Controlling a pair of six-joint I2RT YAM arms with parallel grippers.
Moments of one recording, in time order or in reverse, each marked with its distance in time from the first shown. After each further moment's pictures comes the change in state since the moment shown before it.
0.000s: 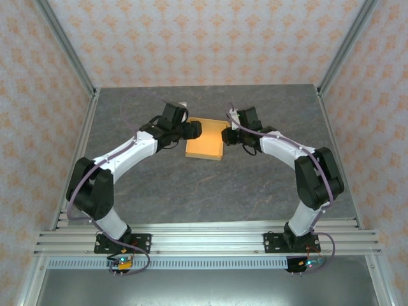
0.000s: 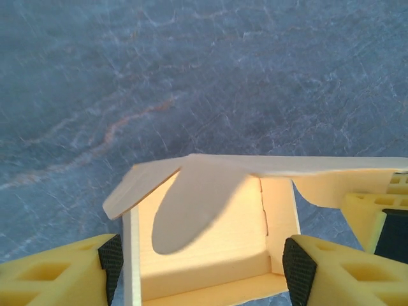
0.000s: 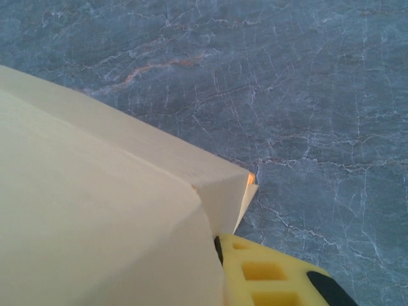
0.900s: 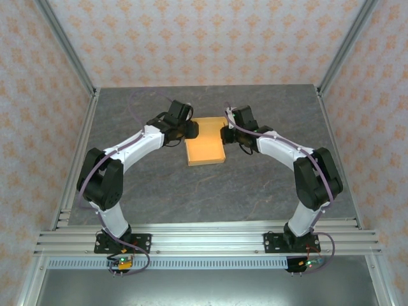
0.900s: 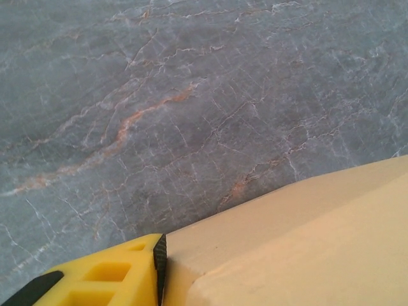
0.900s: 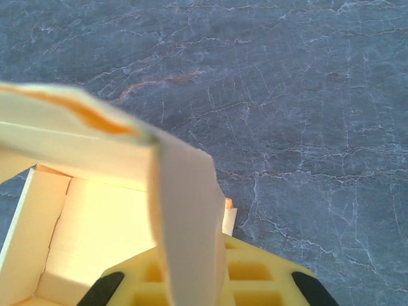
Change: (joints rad) left arm 0.004 0.122 0.093 -0.072 -0.007 -0.003; right arm 0.052 0.000 0.024 -0.002 0.111 0.039
